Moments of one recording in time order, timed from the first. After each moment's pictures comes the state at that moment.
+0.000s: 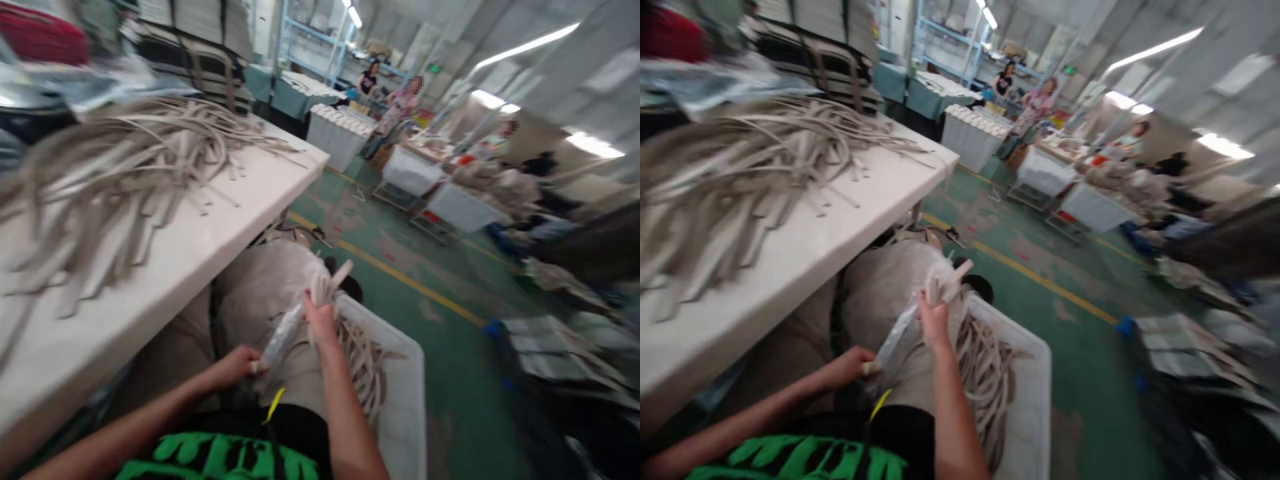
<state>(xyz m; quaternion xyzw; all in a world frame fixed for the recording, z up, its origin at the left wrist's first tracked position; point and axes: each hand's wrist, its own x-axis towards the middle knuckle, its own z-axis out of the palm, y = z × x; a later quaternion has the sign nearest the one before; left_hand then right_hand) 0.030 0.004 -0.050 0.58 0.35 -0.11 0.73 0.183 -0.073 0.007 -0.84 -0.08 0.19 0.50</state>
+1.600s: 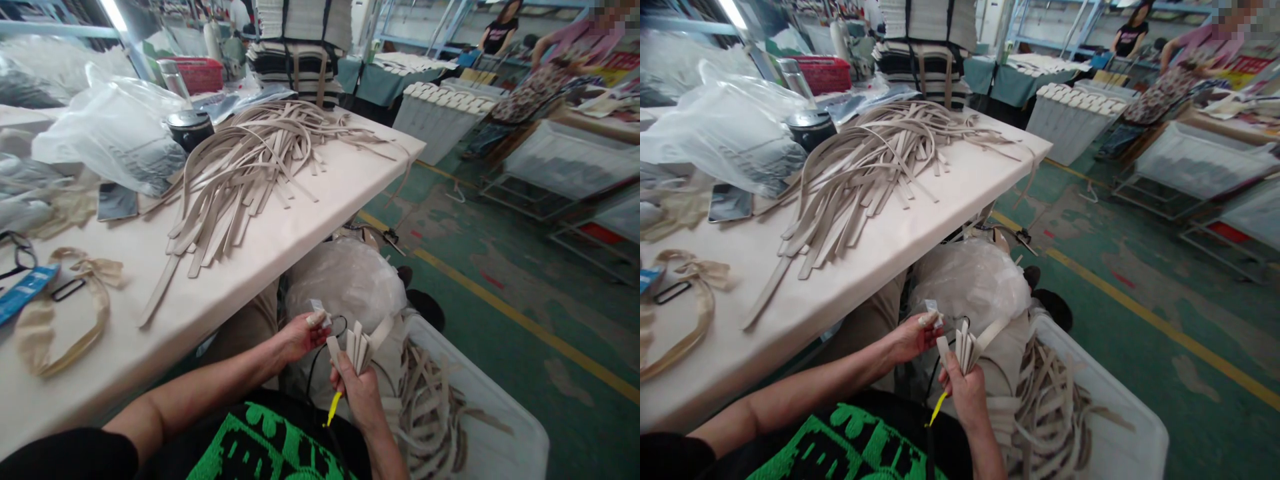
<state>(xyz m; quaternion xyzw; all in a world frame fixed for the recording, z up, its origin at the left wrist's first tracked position) 0.043 0.040 -0.054 0.19 0.39 0.09 0.90 0.114 -0.115 -0.046 -0.74 -0.15 0.42 0.50</state>
